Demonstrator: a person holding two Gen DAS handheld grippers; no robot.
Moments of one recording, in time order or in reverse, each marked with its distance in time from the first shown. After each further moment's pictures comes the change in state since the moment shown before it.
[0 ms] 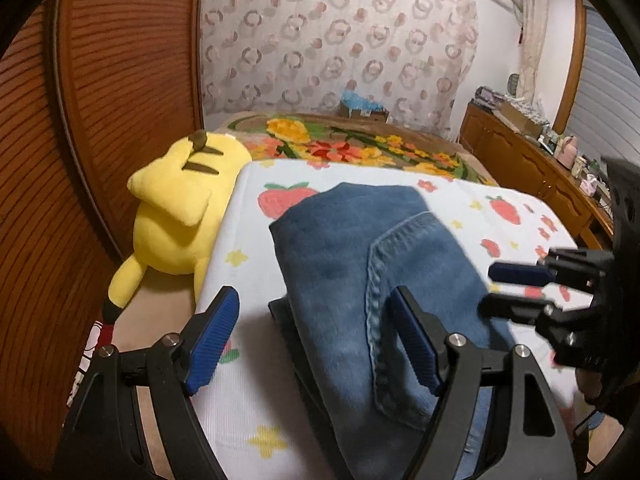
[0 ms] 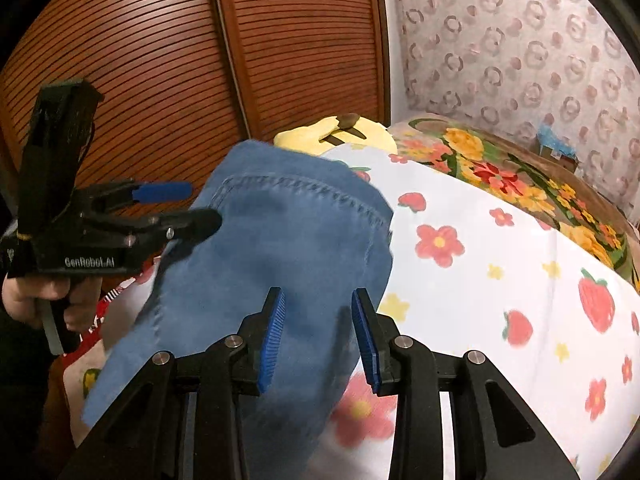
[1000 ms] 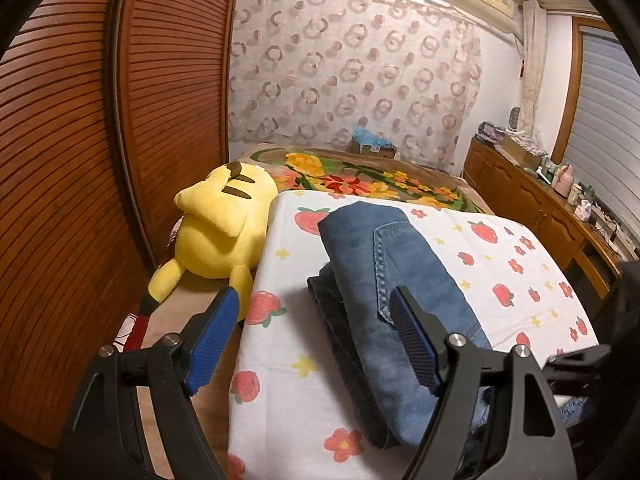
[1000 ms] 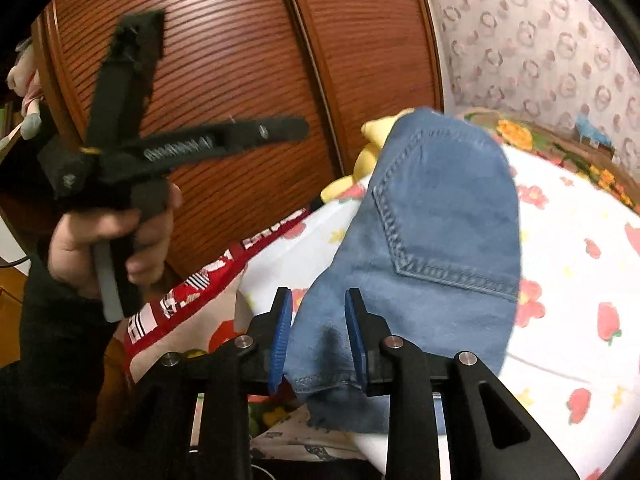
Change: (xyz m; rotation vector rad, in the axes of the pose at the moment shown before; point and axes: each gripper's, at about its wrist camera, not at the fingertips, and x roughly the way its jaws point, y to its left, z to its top) left arm -0.119 0.020 -0.035 -0.042 -0.145 0.021; right arm -0.065 0.090 -0.067 0.004 -0.032 0.163
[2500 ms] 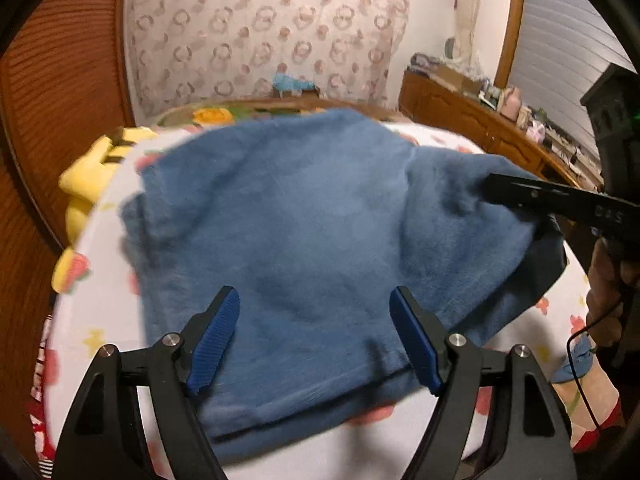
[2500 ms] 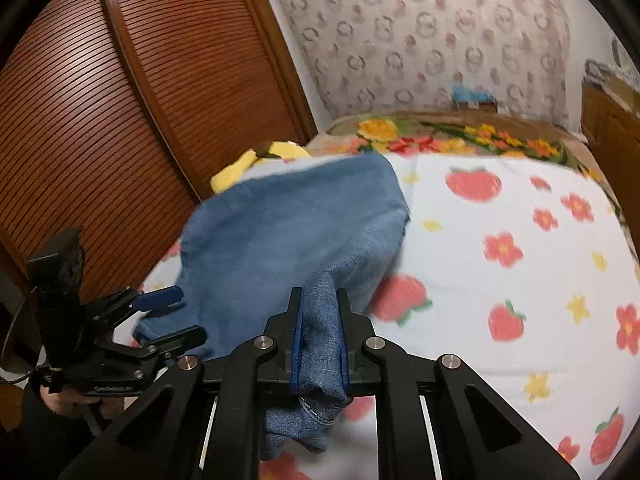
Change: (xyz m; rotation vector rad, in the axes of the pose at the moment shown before) left arm 0.077 -0.139 -0.044 0.173 0.164 -0.176; right arm -0.081 -0.158 0.009 0.304 -0.129 -0.269
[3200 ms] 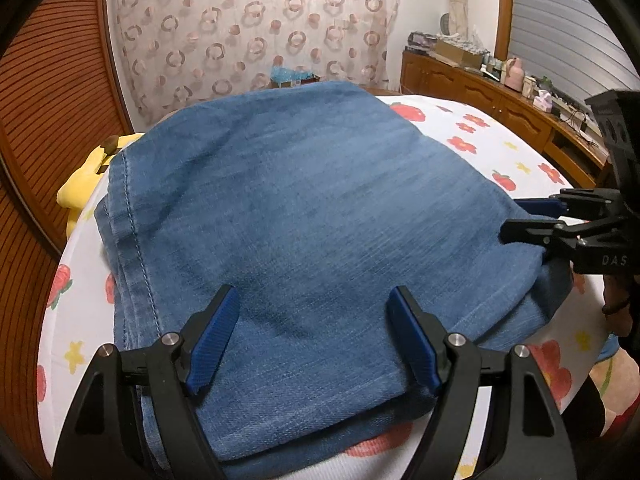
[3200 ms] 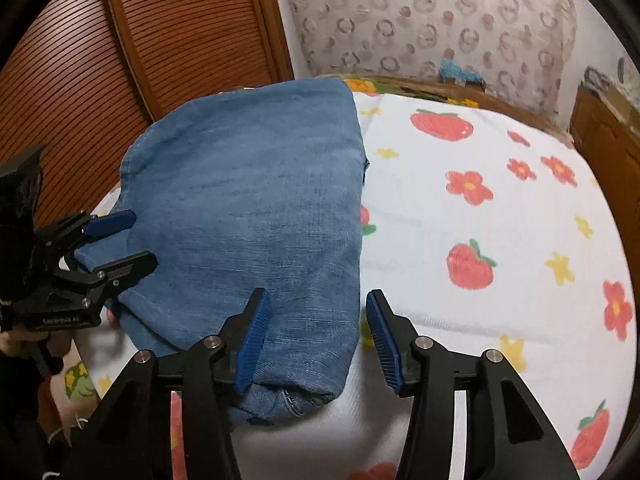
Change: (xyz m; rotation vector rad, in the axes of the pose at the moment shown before) left arm 0.047 -0.022 -0.012 0.094 0.044 0.058; right arm 0.027 -0.035 -0.021 -0.073 0.164 -0.113
